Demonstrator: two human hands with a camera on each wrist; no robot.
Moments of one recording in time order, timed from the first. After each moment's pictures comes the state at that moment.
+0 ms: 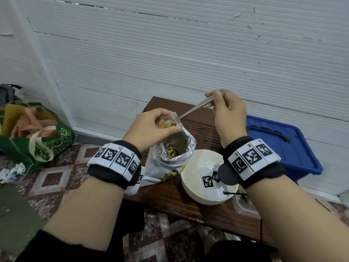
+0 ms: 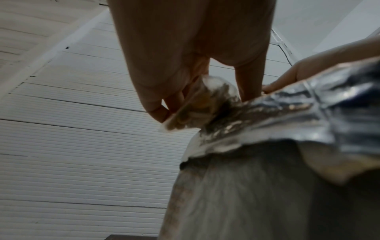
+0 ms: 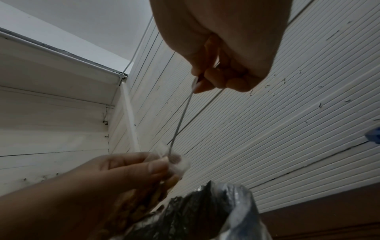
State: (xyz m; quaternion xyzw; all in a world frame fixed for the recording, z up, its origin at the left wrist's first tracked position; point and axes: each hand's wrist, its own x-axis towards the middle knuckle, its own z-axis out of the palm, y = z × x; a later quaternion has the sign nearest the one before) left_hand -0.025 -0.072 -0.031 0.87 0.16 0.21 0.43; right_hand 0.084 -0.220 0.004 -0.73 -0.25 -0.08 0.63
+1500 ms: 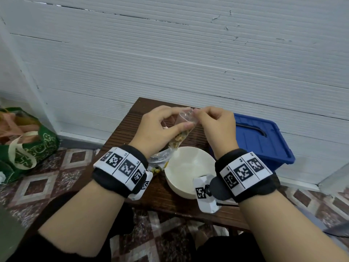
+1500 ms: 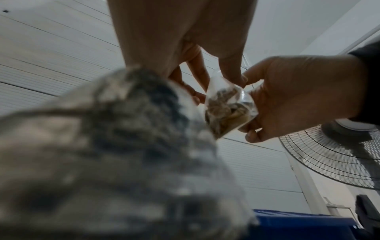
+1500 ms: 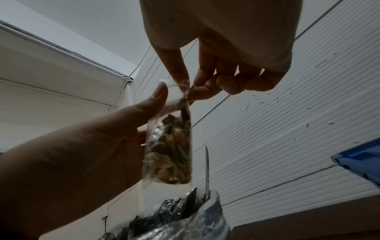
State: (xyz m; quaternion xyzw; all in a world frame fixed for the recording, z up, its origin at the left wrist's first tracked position) left_hand -0.011 -0.133 -0.022 0.82 0.01 0.32 0.47; right_hand 0.070 -0.260 -0.005 -0.75 -0.22 -0.03 0.62
